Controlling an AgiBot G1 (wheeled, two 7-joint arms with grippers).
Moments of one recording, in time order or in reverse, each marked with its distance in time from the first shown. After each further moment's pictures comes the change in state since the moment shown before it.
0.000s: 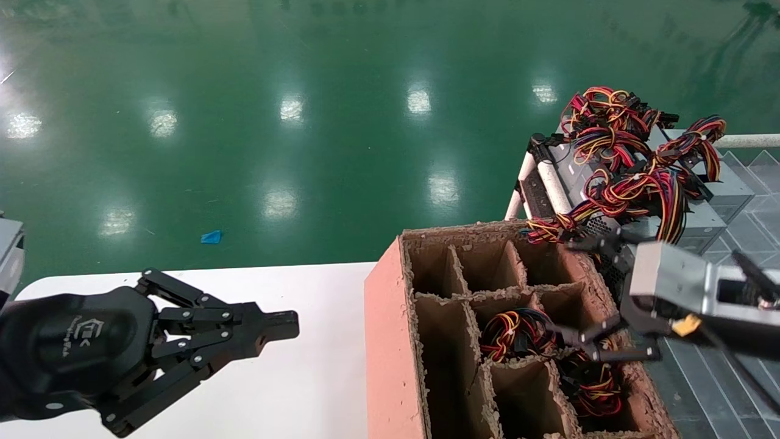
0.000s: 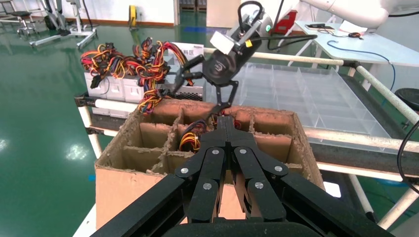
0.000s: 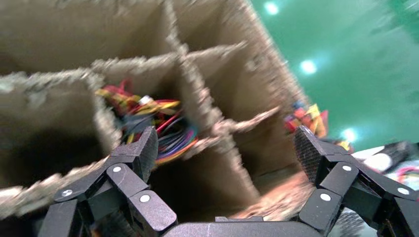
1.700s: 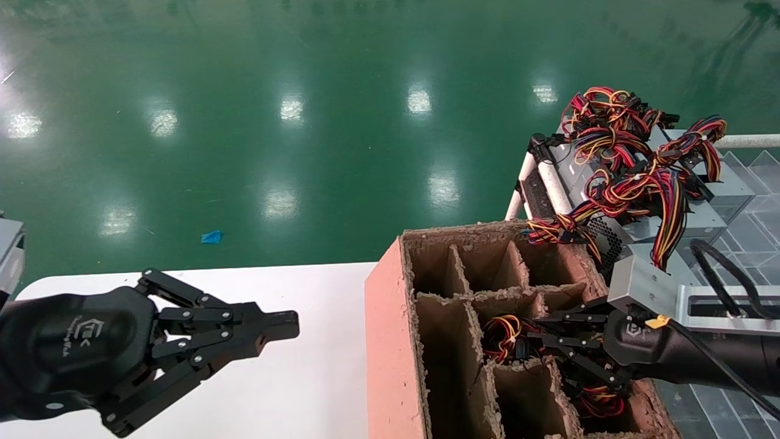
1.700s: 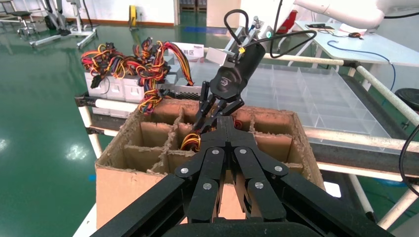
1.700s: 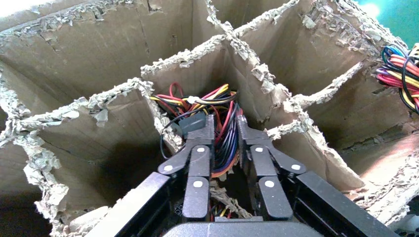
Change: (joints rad) left arm 0.000 0.000 0.000 0.000 0.000 0.000 0.000; right arm 0.041 -0.021 -0.079 -0.028 -0.015 -0.119 0.311
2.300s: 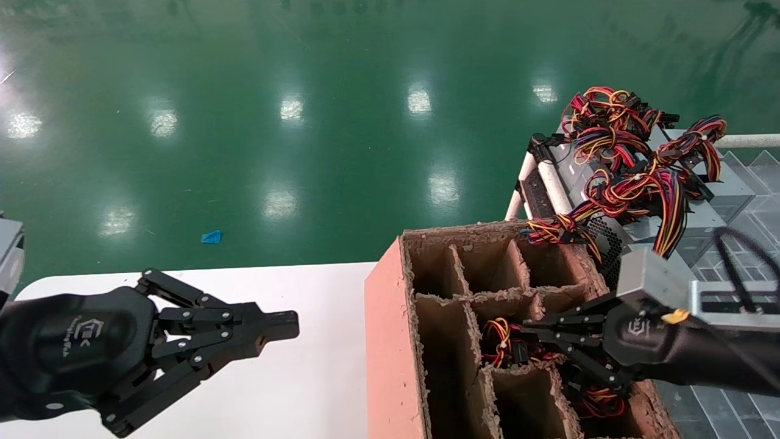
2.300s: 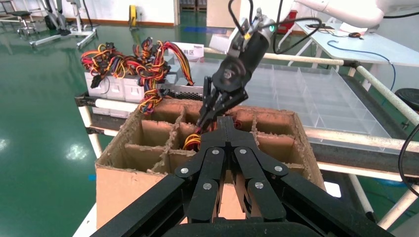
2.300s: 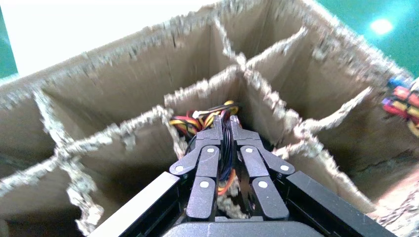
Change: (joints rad) left arm 0.000 0.000 0.000 0.000 0.000 0.000 0.000; right arm 0.021 0.013 0.034 -0.038 0.106 -0.060 -0.013
